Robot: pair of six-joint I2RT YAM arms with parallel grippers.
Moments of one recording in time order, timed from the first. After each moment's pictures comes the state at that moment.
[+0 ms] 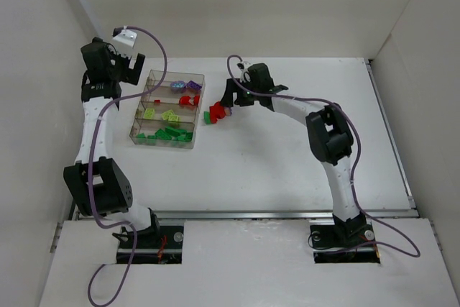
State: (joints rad) left arm 0.19 1.52 1.42 -0.22 0.14 0.52; right arm 0.51 2.27 1.76 -0.09 -0.38 0.40
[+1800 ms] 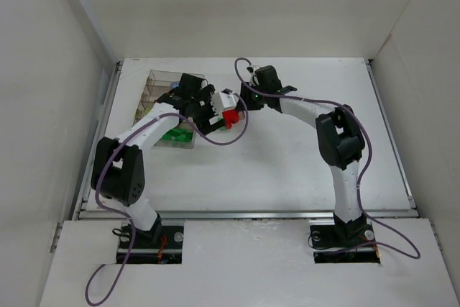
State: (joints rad) left arm -0.39 1.62 1.26 -0.54 0.35 0.84; right arm 0.49 2.15 1.65 -0.19 -0.27 0.39
